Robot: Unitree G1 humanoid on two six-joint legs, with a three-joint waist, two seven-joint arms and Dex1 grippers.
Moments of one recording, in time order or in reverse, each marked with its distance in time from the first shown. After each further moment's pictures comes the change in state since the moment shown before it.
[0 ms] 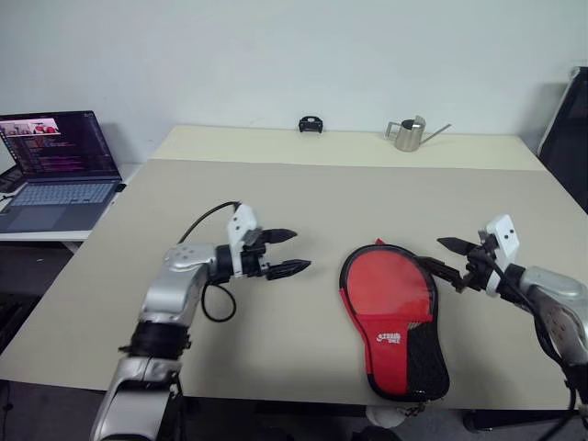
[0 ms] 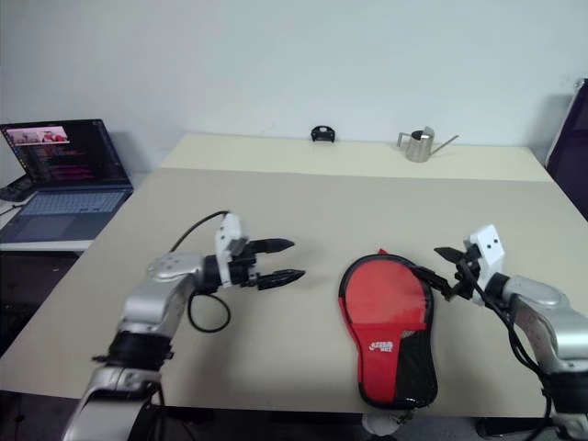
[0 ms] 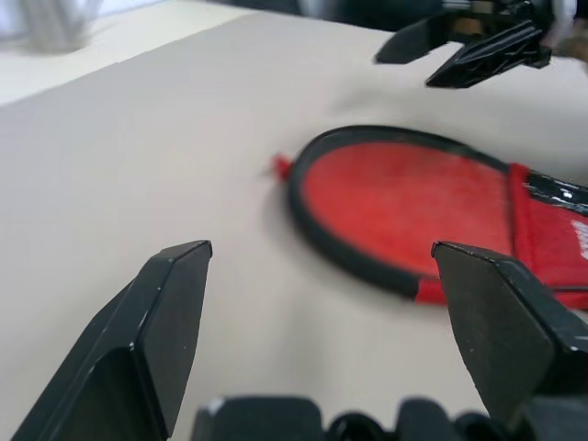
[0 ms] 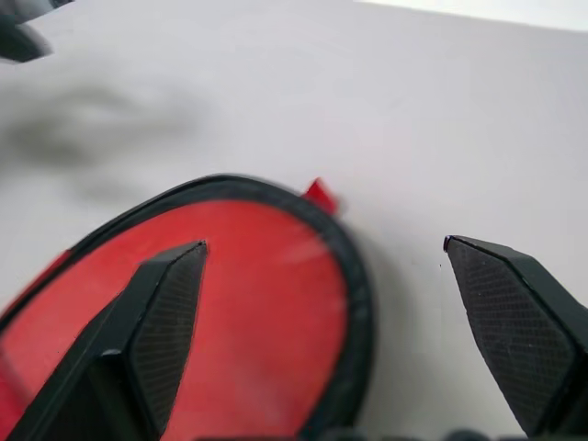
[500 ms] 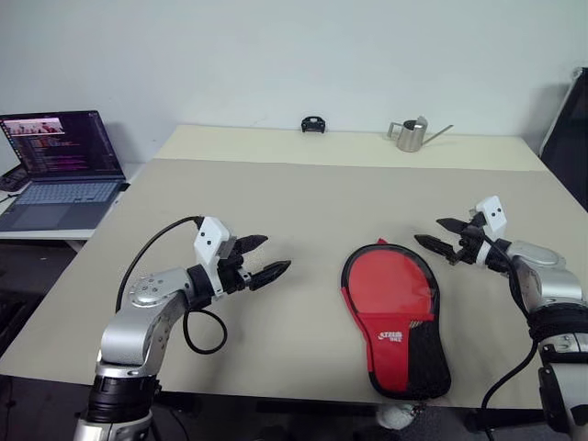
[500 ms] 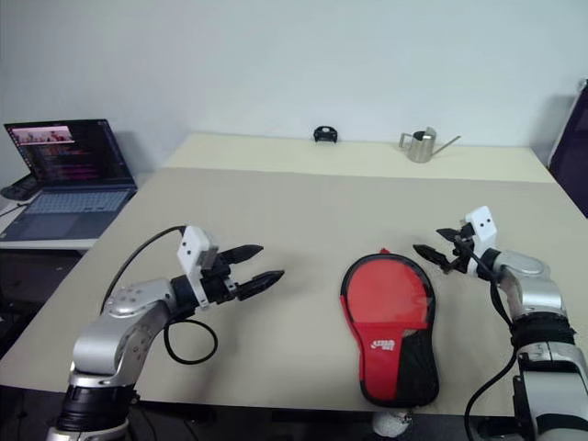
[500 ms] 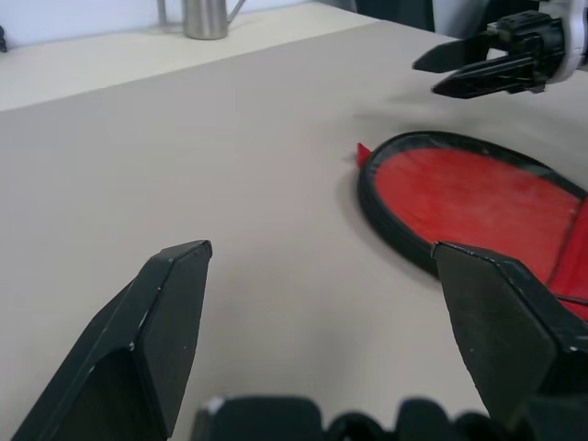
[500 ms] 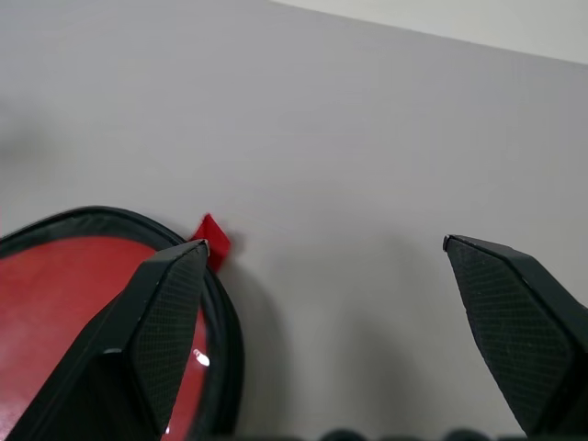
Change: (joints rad) left arm 0.217 0.031 0.079 -0.367 -0.087 0.178 0.318; right arm -0.323 0.064 0.033 0.596 -0.222 -0.270 0.165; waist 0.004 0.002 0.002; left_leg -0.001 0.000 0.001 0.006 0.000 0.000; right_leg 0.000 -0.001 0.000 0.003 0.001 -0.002
